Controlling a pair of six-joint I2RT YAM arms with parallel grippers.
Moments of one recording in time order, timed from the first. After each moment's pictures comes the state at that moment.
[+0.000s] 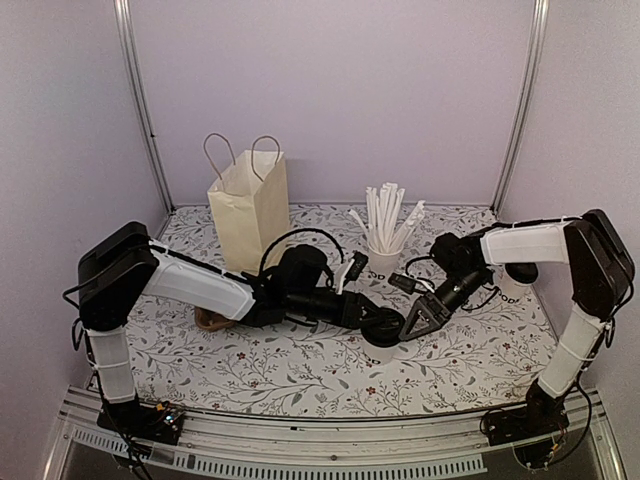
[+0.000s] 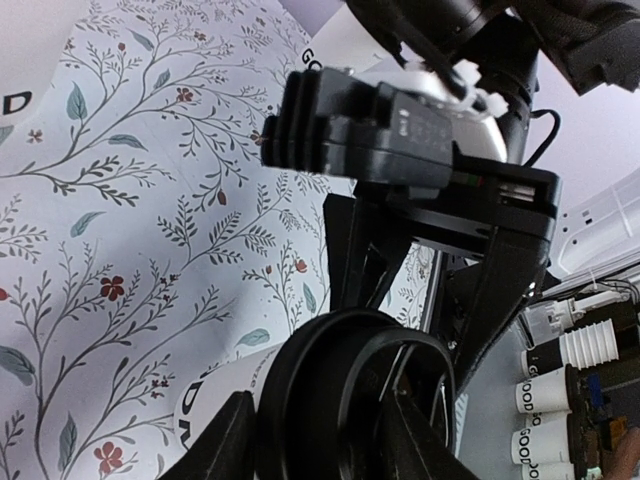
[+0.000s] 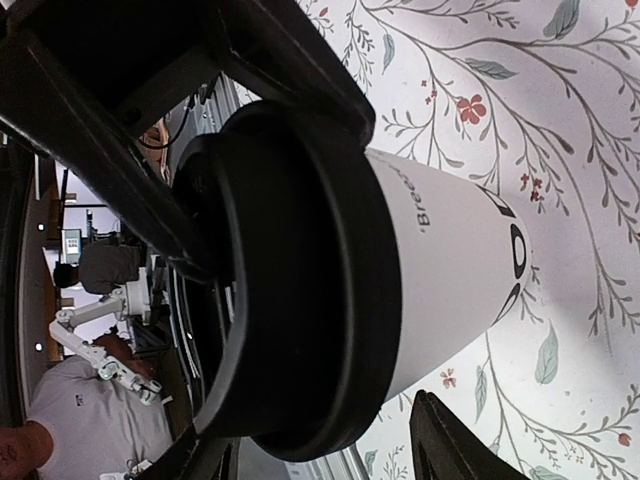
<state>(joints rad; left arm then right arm) -1.01 1.95 1.09 0.41 0.41 -0.66 0.48 1.76 1.04 -0.89 -0.96 -0.33</state>
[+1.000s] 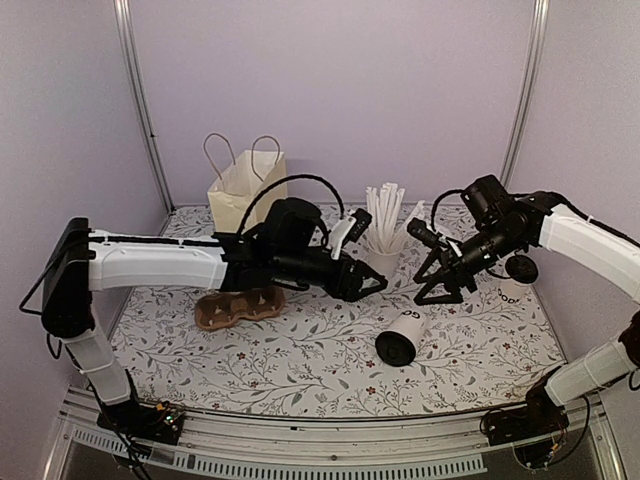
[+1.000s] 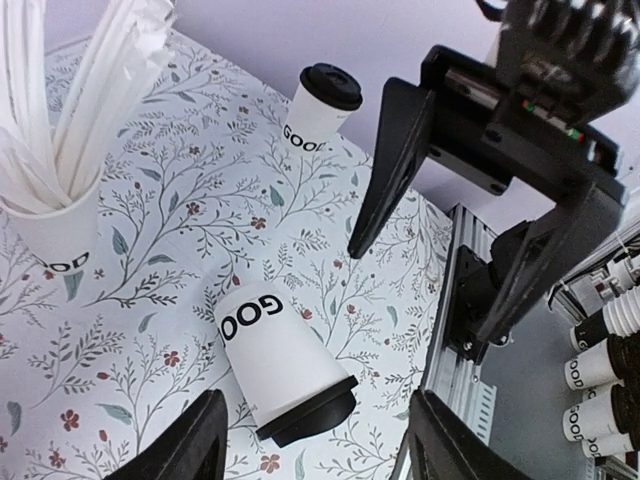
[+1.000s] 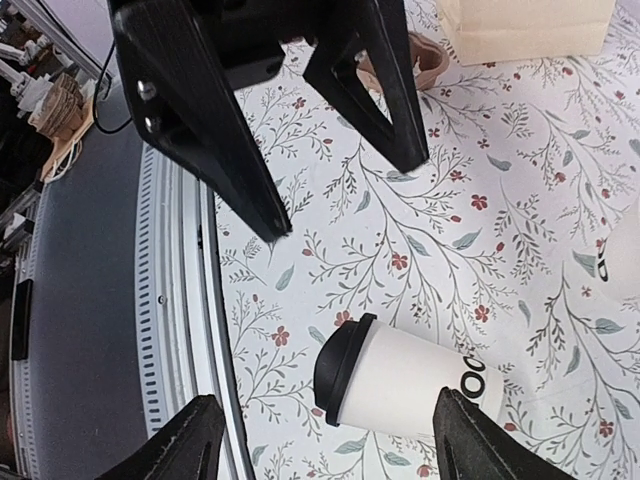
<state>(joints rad) -1.00 1.77 1.27 0.04 0.33 -0.37 0.50 1.38 1.18 -0.92 -0.76 -0.54</state>
